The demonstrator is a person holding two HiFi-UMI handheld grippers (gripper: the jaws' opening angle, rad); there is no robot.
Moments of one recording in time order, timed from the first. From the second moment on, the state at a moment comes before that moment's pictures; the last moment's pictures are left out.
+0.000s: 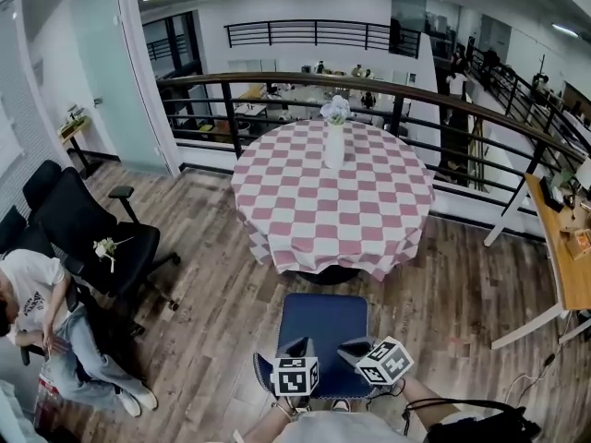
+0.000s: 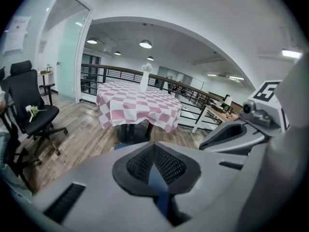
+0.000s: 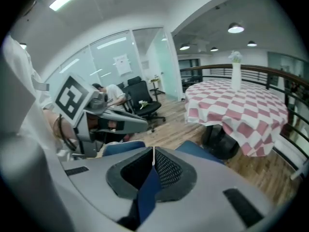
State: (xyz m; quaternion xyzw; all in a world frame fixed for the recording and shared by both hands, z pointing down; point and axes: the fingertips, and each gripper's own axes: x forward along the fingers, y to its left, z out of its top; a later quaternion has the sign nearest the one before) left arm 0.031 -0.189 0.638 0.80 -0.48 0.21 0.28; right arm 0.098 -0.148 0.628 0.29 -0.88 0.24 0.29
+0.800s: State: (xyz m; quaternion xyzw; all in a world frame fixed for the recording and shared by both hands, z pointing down) left arm 0.091 -0.258 0.551 0.85 -0.47 0.15 0.19; right arm 0.202 -0.238 0.552 0.65 -0.73 0.17 0.12
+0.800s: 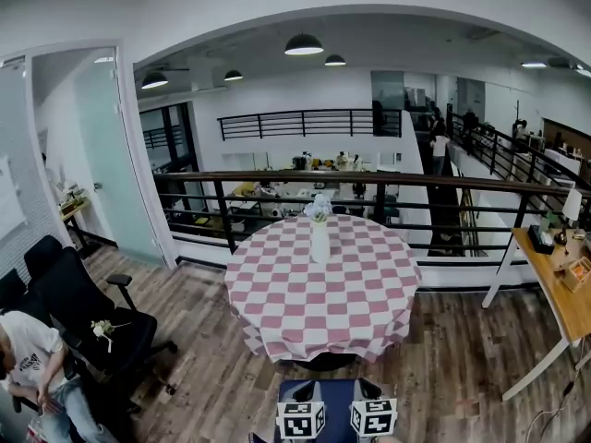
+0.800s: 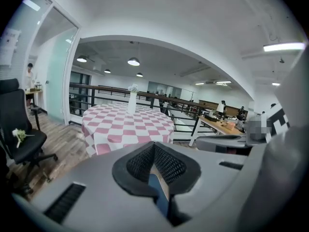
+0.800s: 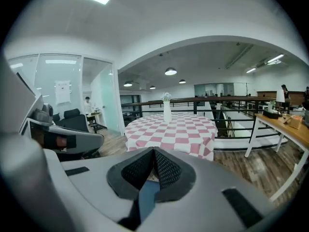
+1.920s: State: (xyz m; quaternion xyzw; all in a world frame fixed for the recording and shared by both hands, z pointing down) left arm 0.100 -0.258 0.537 0.85 -0.48 0.13 0.17; right arm 0.195 -0.240 0.533 0.65 -0.73 0.13 0.14
